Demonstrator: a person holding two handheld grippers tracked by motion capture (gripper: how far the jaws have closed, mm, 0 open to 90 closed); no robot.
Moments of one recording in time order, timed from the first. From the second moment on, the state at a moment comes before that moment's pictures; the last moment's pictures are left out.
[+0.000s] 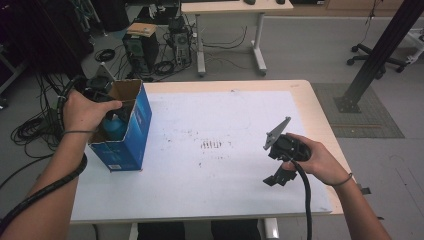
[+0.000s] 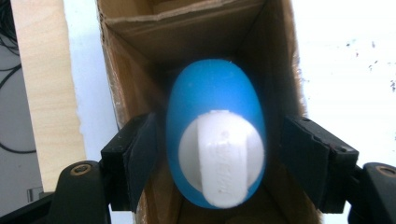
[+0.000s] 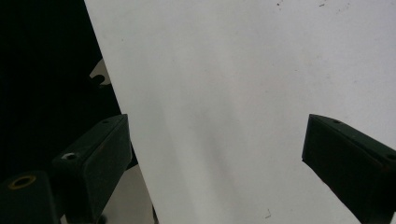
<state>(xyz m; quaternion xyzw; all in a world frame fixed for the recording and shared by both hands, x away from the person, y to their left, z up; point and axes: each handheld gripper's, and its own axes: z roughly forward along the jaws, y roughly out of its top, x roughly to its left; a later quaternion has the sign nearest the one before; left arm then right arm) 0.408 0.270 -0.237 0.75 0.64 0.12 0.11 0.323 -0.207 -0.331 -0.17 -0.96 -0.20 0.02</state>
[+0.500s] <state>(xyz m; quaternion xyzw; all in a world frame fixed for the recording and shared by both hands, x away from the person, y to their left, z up) 0.397 0.262 -0.190 0.76 0.63 0.13 0.12 0.326 -0.203 -0.329 -0.17 -0.96 -0.20 0.02</state>
